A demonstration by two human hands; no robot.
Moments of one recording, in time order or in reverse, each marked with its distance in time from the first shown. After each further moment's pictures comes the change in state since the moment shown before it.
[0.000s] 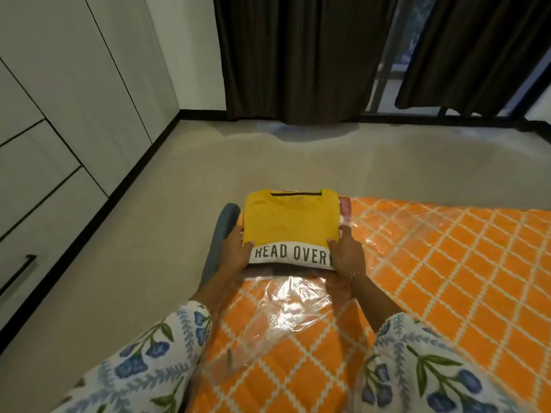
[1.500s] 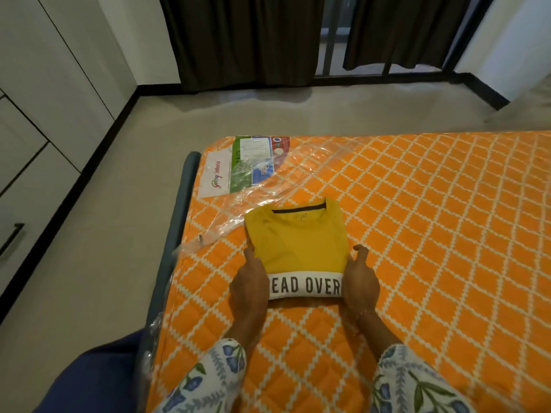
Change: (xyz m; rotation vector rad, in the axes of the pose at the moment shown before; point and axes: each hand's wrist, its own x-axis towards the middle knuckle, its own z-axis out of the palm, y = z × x) left_hand -0.319 -0.024 0.075 0.438 0.040 0.033; right_hand -0.276 0.168 -0.068 -0.073 0.257 0.188
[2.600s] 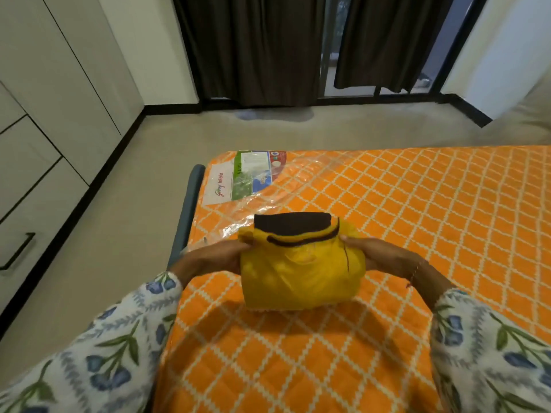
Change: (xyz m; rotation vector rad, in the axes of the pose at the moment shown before) left_hand 0.030 0.000 -0.121 -0.593 -0.922 0.064; right_hand 0.024 -0.036 -0.135 0.525 -0.901 0.079
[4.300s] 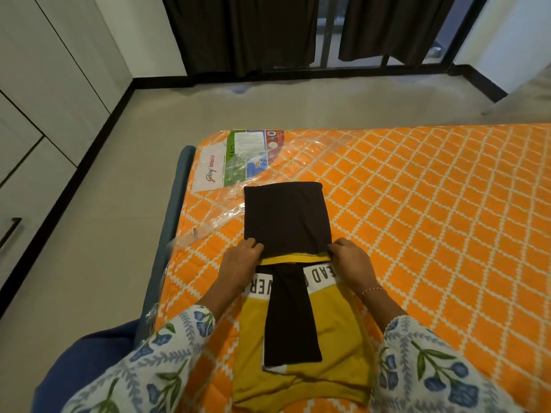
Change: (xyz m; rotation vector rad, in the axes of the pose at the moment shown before) left_hand 0.071 -0.057 0.042 1.372 0.569 0.312; right_hand 0.074 0.073 0.035 -1.169 0.499 -0.330
